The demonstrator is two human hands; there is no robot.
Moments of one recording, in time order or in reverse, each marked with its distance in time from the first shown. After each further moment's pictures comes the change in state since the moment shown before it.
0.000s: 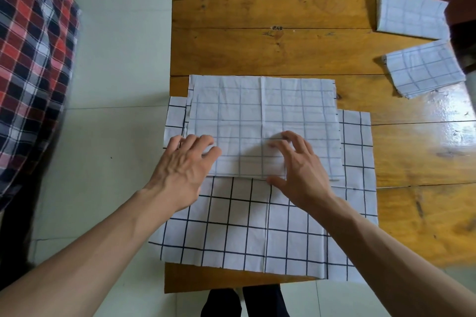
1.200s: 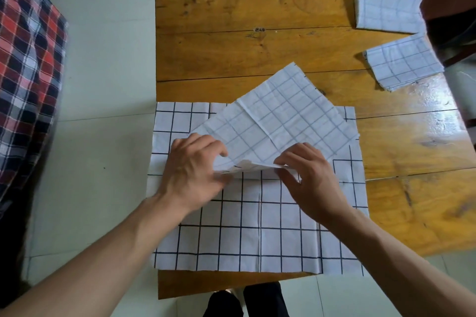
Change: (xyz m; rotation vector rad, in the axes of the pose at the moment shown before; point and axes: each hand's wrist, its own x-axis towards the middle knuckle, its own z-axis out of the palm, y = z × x) left_hand 0.012 0.038 -0.027 -0.411 0.292 -0.032; right_hand -0.033 0.011 -0.025 0.131 0.274 -0.245
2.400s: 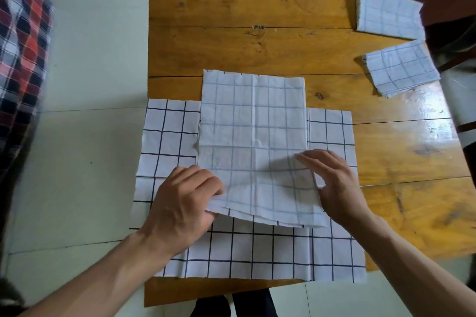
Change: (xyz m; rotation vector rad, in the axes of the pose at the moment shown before) left_hand -0.040 0.014 0.004 -0.092 0.027 0.123; right_hand -0.023 0.067 -0.013 -0.120 -0.083 0.056
